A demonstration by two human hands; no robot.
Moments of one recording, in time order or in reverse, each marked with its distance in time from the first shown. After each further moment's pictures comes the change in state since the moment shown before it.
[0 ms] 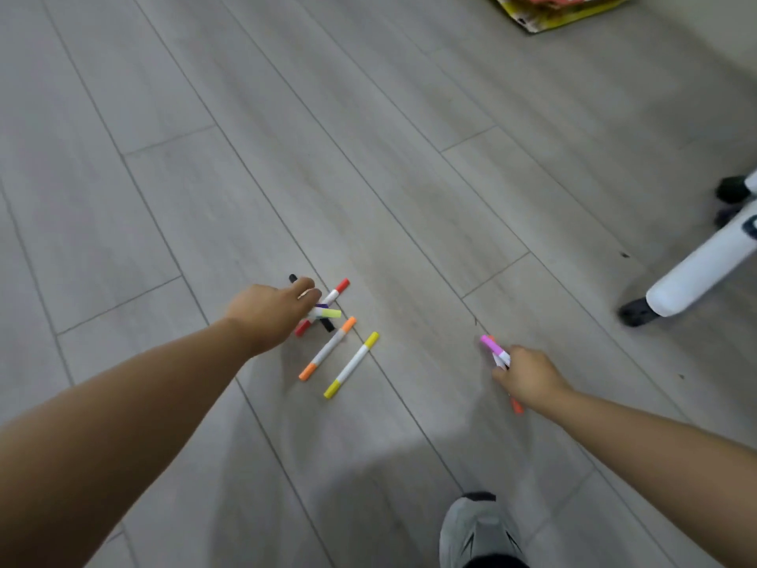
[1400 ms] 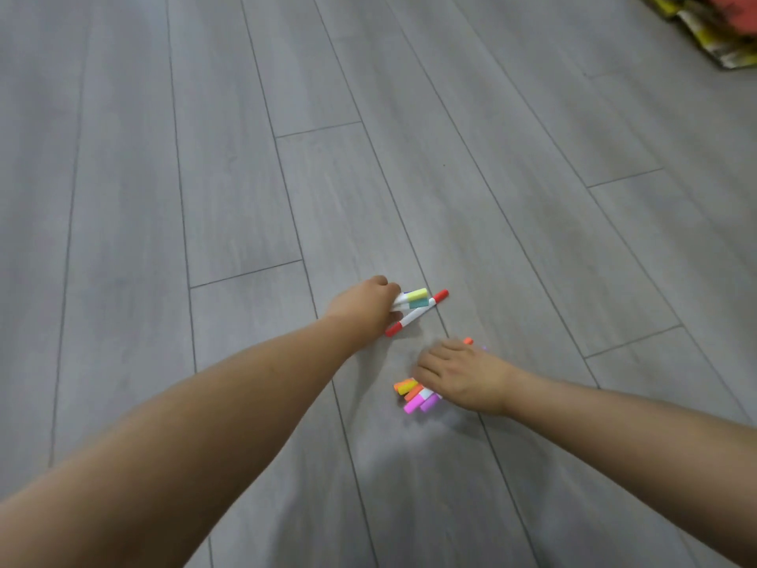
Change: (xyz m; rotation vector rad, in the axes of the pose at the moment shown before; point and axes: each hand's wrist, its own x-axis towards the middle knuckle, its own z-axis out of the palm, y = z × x) left_hand 0.003 -0.020 0.019 -0.601 -0.064 -0.472; right_hand 0.037 -0.219 0.029 -0.661 0.246 -1.552
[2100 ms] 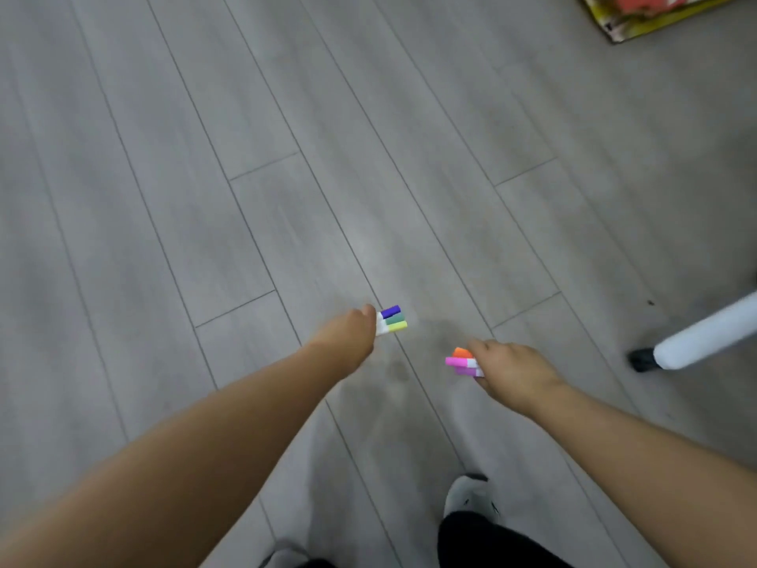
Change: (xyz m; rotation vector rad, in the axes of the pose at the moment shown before) left_hand -0.068 0.114 -0.148 0.110 -0.379 -0.072; right_hand -0.125 0.008 -0.197 0.395 -0.445 0.840
